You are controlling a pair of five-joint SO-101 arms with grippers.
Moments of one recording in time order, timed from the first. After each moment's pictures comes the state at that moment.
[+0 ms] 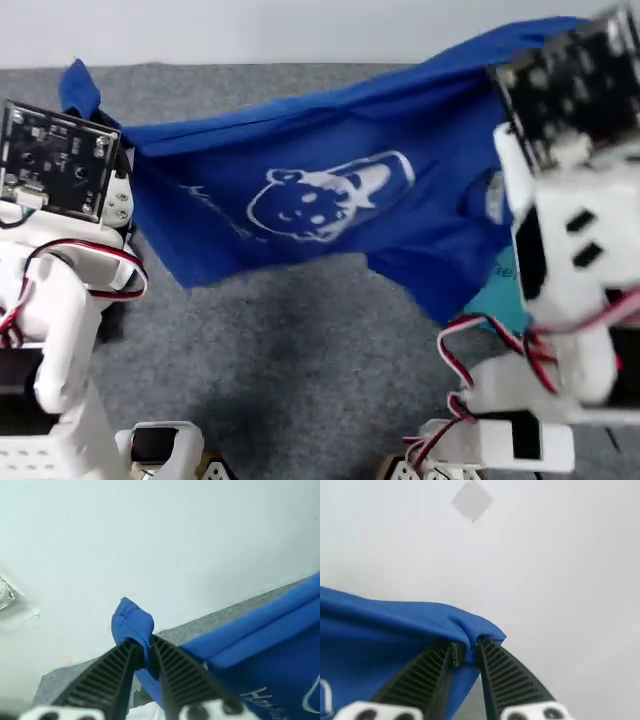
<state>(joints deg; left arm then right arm) -6.0 -43.7 -4.7 76.7 -16.0 0.2 -5.3 -83.8 100.6 34.9</state>
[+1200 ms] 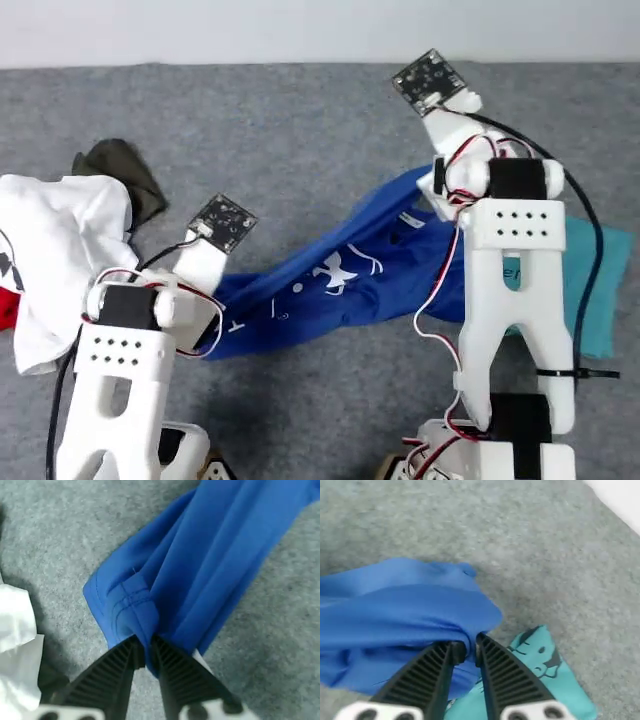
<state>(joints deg) 2.3 -43.7 45.9 86.2 -19.1 -0.4 -9.7 -0.9 71.3 34.8</state>
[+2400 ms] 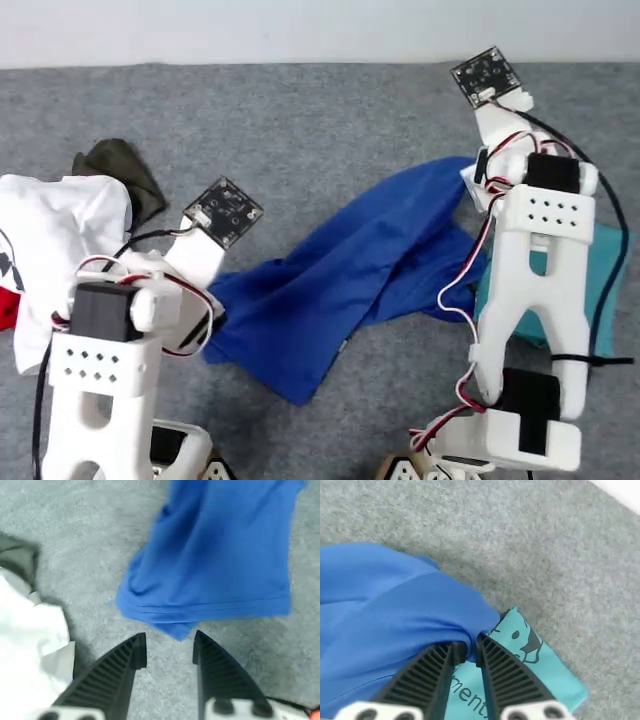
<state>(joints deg) 6.4 -43.7 29.6 99.0 -24.1 7.1 -3.5 -0.7 65.1 34.0</state>
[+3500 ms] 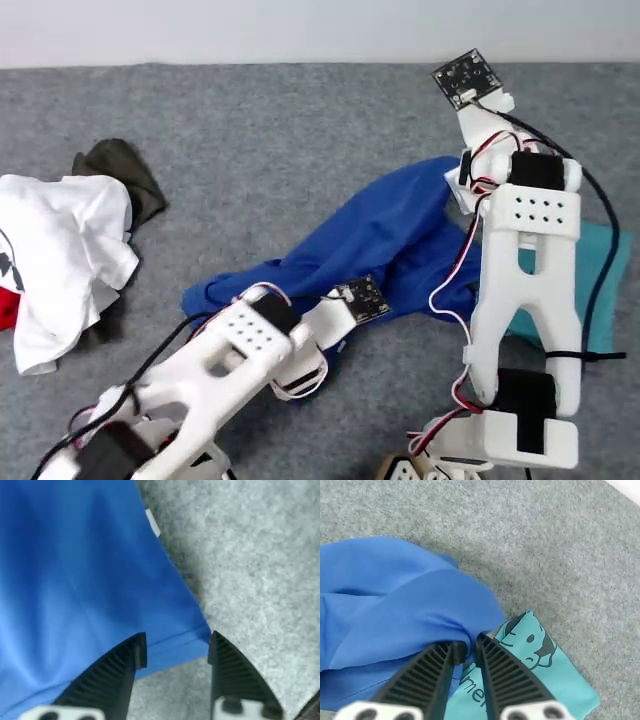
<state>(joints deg) 36.3 -16.0 50.5 70.7 -11.8 4.3 -3.5 -0.7 66.9 33.5</state>
